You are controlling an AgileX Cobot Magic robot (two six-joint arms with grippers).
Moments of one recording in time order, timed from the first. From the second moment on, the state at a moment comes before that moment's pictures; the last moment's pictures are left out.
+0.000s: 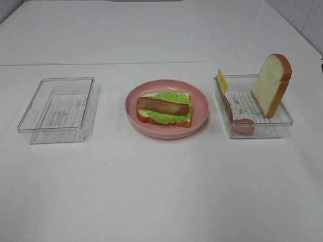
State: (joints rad) left arm 0.07 0.00 -0.52 -0.02 1.08 0.00; right arm 0.02 1.14 -0.98 0.10 0.88 -0.12
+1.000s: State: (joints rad) left arm 0.07 0.00 -0.52 -0.02 1.08 0.00; right arm 0.34 1.78 -1.45 -0.06 1.03 0.11
